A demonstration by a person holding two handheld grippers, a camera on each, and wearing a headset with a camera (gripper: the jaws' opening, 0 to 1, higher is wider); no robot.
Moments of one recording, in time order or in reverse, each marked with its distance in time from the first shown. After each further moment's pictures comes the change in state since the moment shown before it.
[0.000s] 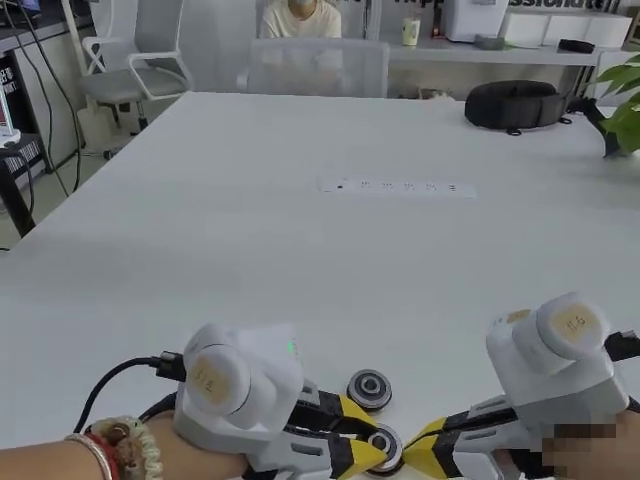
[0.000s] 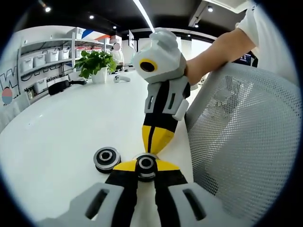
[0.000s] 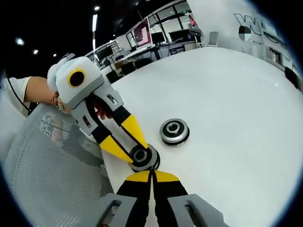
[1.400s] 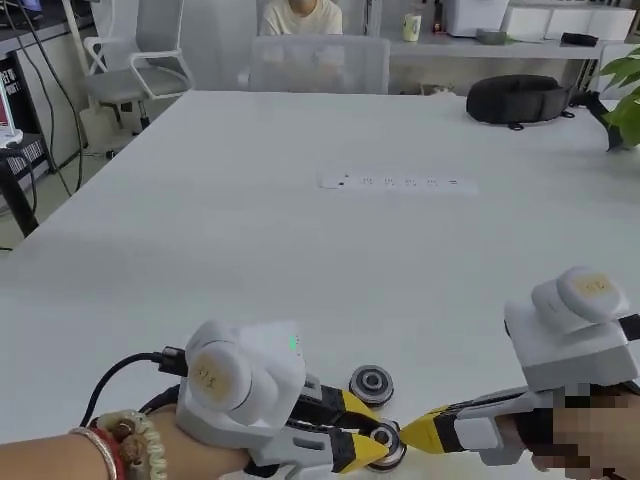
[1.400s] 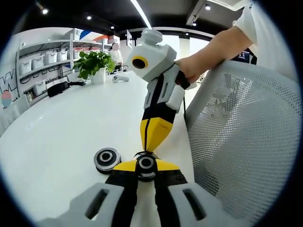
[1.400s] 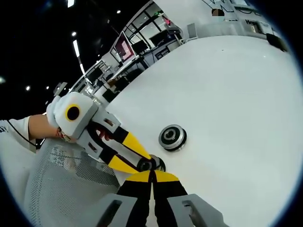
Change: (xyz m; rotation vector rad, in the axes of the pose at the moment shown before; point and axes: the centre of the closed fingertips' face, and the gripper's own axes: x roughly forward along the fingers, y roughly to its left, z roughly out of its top) left arm 0.000 0.001 0.000 0.024 0.006 -0.002; right arm -0.007 0.007 0.015 0.237 -0.082 0.067
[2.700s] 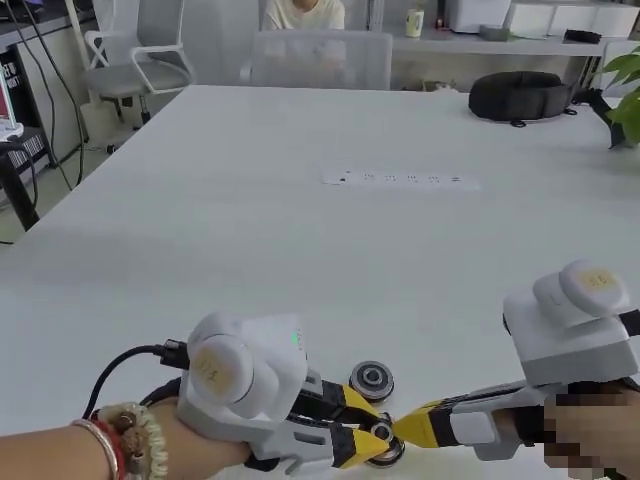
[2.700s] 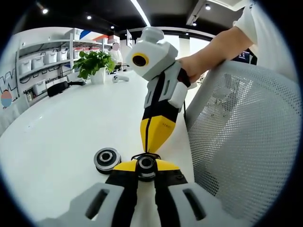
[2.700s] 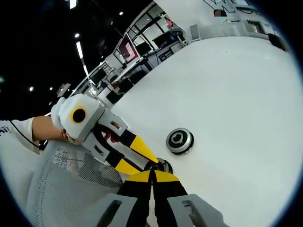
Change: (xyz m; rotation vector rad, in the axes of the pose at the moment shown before) left arm 0.000 0.000 0.000 -0.003 0.001 -0.001; right arm 0.001 0.010 0.005 -0.003 -0.017 0.038
